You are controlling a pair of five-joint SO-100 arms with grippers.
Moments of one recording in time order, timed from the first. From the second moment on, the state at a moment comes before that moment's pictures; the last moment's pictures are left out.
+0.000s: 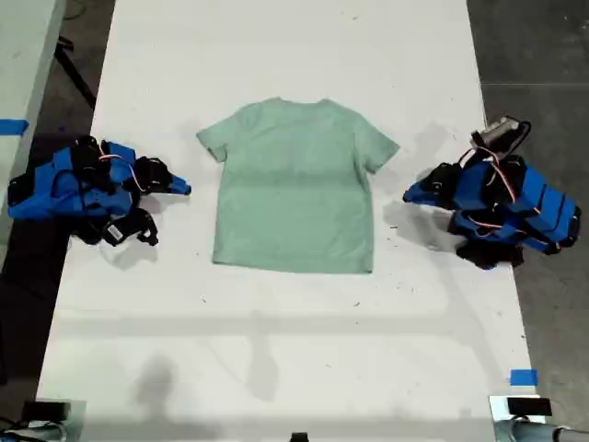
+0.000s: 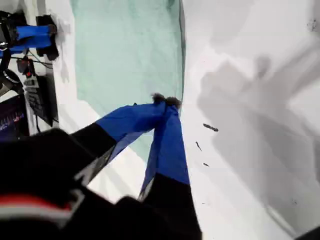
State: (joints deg) arm 0 -22.2 196.0 173.6 77.4 15.1; arm 1 22.0 196.0 165.2 77.3 7.6
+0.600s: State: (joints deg) arm 0 -18.1 187.7 161.9 81.3 1.9; arm 1 19.9 196.6 171.1 70.5 5.4
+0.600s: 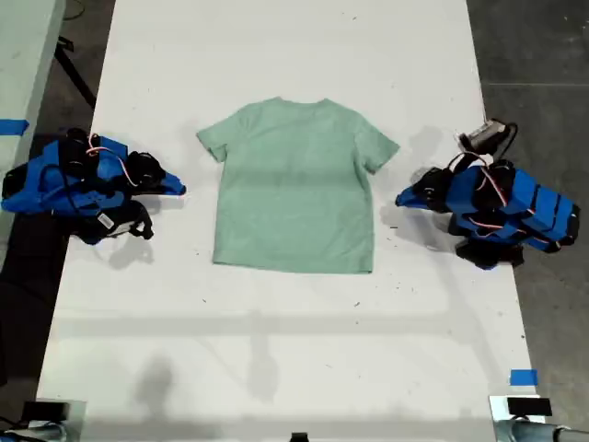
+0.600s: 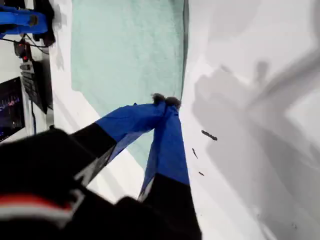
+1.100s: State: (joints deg) arm 0 -27.9 155.9 136.1 80.1 13.6; arm 1 29.6 176.3 147.6 73.9 -9.2
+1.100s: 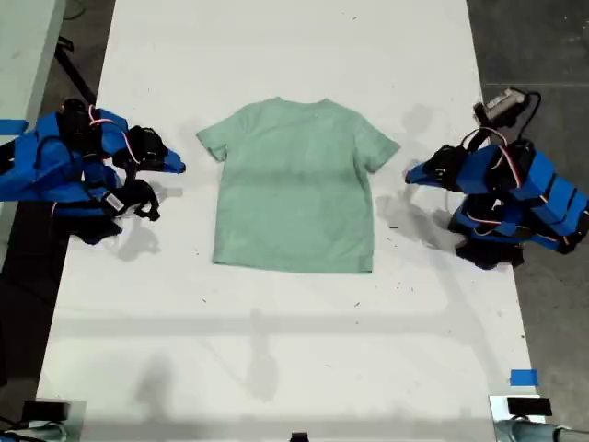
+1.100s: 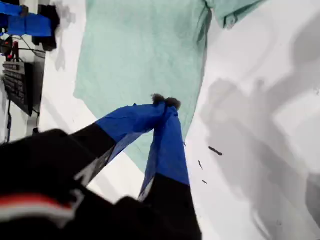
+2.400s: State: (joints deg) arm 0 -54.2 97.4 94.5 84.7 40.5; arm 1 57.1 103.4 102.6 72.7 -53.2
